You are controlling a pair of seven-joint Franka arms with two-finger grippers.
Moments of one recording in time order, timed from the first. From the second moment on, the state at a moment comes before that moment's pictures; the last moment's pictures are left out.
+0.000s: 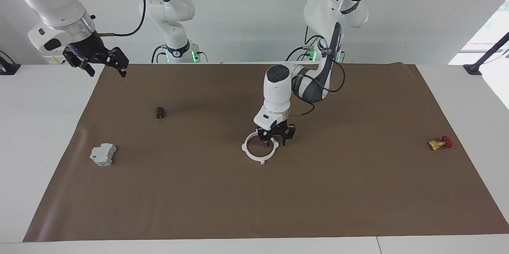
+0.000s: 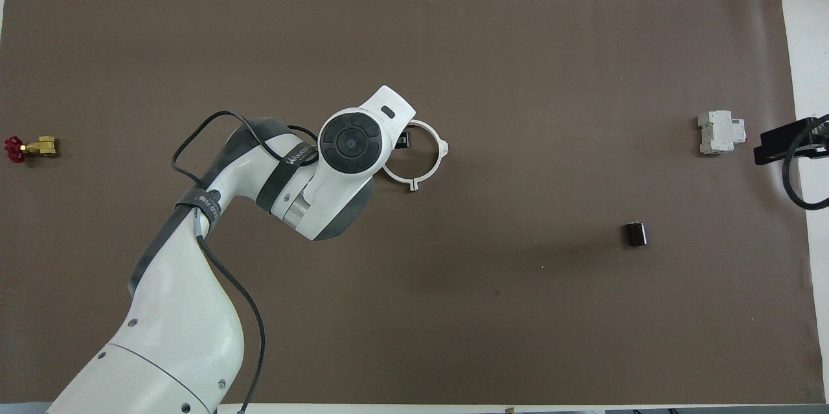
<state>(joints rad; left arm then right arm) -0.63 0.44 0.04 -1.77 0.17 2.39 -0.72 -0.04 -0.01 -0.05 -1.58 -0.03 1.50 -0.05</state>
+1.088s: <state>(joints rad) -0.28 0.03 0.05 -1.93 0.10 2.09 -0.65 -0.04 -0.01 -0.05 -1.58 -0.03 1.50 -0.05</state>
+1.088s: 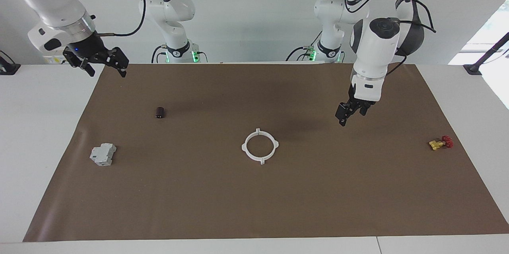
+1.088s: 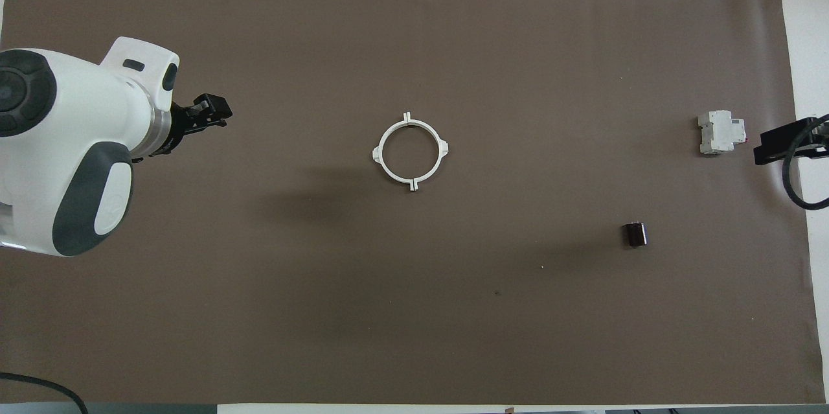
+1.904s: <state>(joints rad) -0.07 0.01 0.05 -1.71 -0.01 1.80 -0.07 -0.04 -0.01 -0.05 -1.58 -0.03 1.50 -0.05</state>
